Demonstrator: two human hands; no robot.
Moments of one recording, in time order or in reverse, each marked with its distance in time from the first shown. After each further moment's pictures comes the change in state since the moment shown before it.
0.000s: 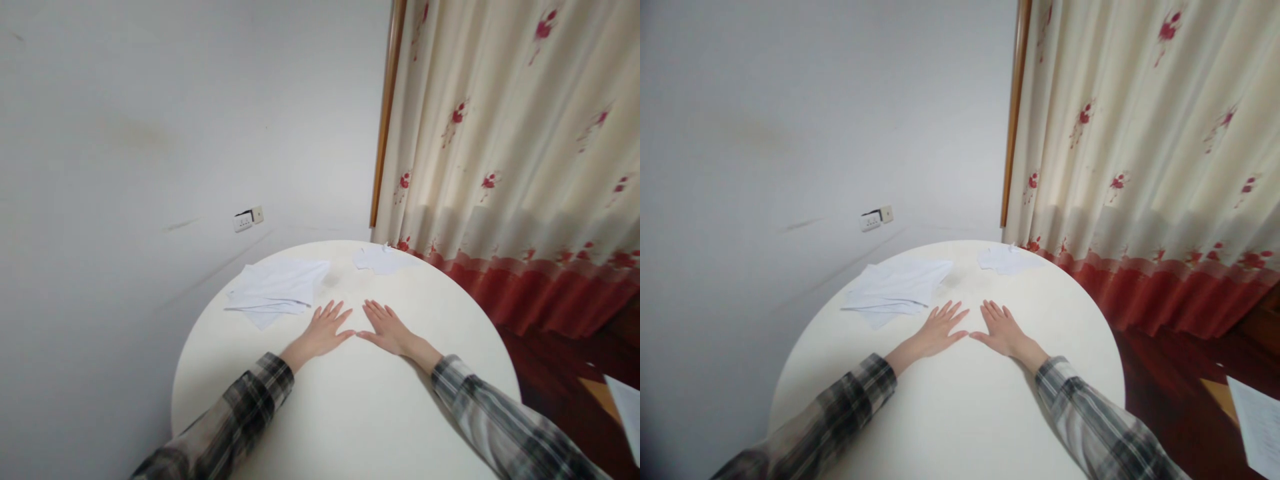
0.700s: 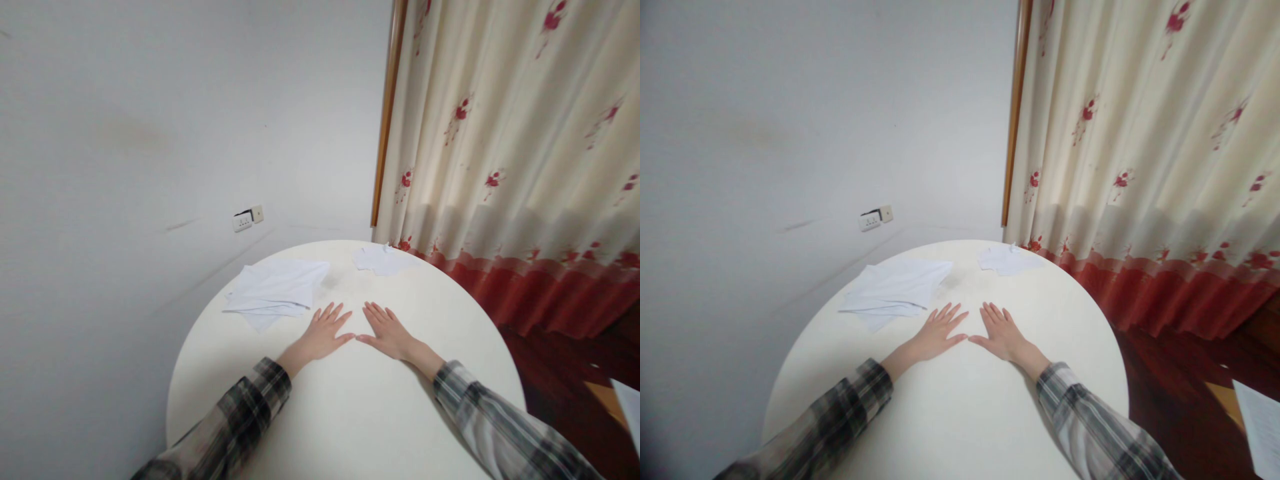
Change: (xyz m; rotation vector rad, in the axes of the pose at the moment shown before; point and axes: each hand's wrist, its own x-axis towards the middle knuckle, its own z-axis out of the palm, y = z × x) left_hand 0.003 -0.003 0.002 0.010 -0.005 0.001; right_hand 0.002 -0.002 -0.002 0.009 -0.036 0.030
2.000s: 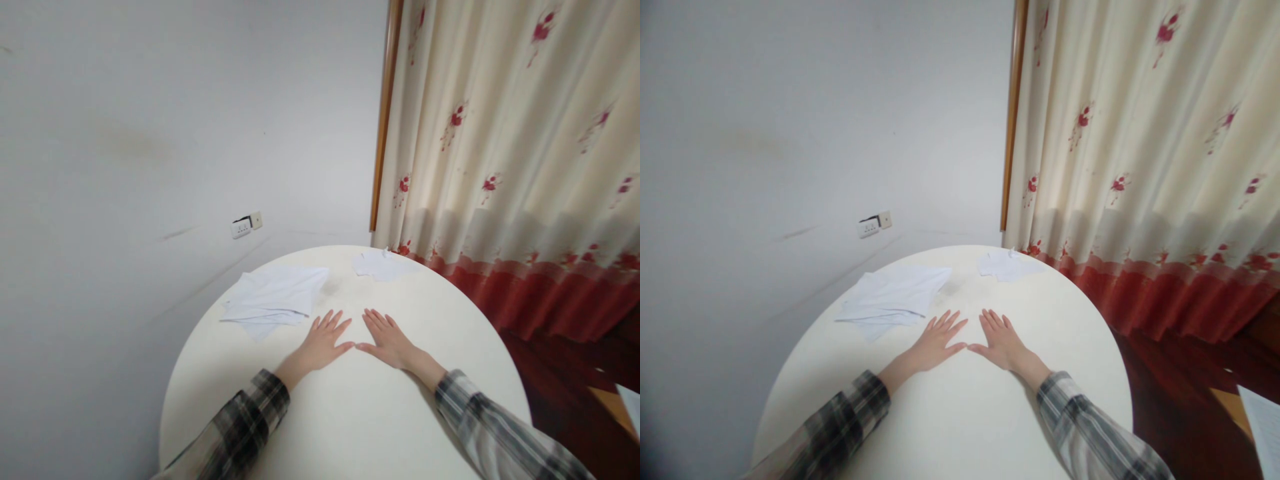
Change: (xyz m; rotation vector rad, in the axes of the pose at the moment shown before) left_hand -0.001 0.002 -0.005 0.003 -0.010 -0.001; right_hand -0.004 -0.006 -0.009 0.023 -0.003 -0.001
